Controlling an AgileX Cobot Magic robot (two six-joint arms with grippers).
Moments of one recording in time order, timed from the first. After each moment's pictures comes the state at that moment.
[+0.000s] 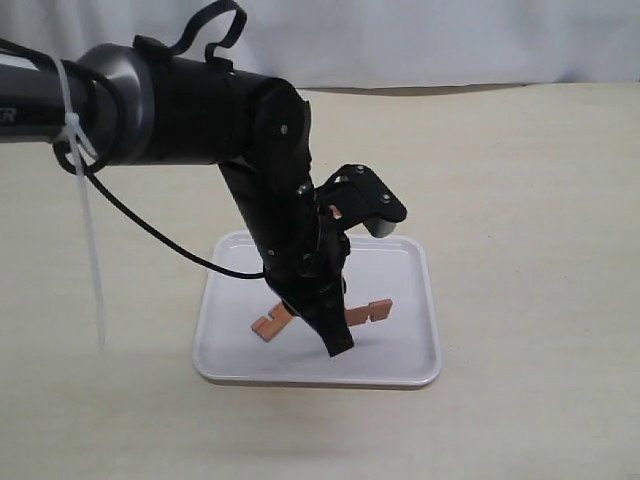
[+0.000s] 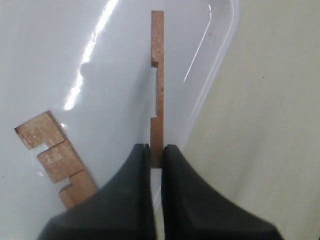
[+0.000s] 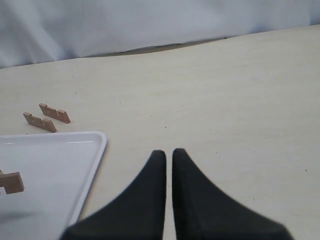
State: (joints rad) left arm -0.80 1.96 -1.34 -0.28 0.91 0.56; right arm -0.21 0.00 0.00 -0.03 0.37 0.17
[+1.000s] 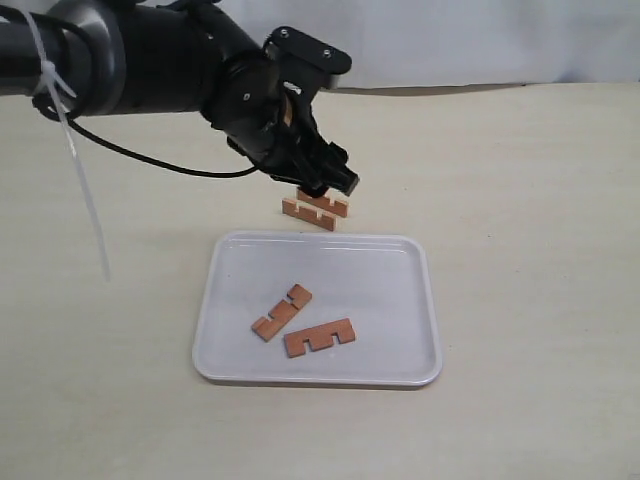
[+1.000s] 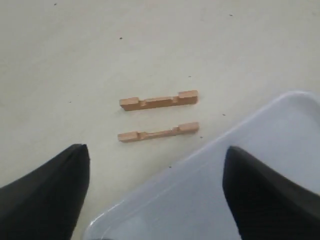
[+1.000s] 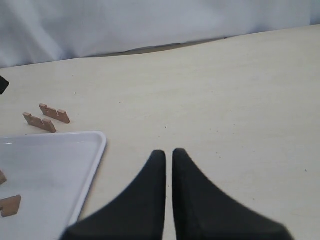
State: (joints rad) left arm -0.70 1.97 -1.42 0.26 0.56 -0.24; right arm -0.21 0.00 0.00 -0.03 0.37 0.17
